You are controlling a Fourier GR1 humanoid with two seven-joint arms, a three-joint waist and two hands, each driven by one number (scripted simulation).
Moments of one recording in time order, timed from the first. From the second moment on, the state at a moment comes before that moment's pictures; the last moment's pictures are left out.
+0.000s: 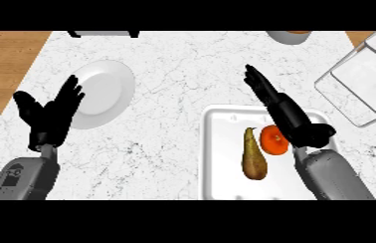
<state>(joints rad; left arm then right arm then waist) -0.22 0.35 -0.01 -1.29 0.27 0.13 0.15 -0.32 -0.34 0.33 -1.46 -0.23 0.05 -0.13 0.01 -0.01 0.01</state>
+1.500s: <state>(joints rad) -0.08 0.38 -0.09 -1.67 0.19 0.07 0.14 -0.55 -0.84 0.31 -1.07 -0.01 0.63 -0.60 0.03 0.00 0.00</state>
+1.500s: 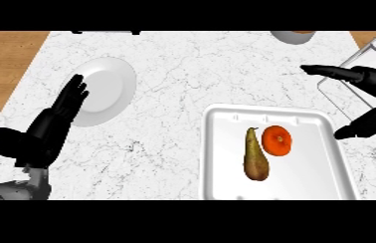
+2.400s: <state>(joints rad) -0.07 0.34 -0.05 -1.66 0.15 0.04 0.14 -0.53 -0.78 0.46 -1.22 0.31 0.51 -0.58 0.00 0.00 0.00</state>
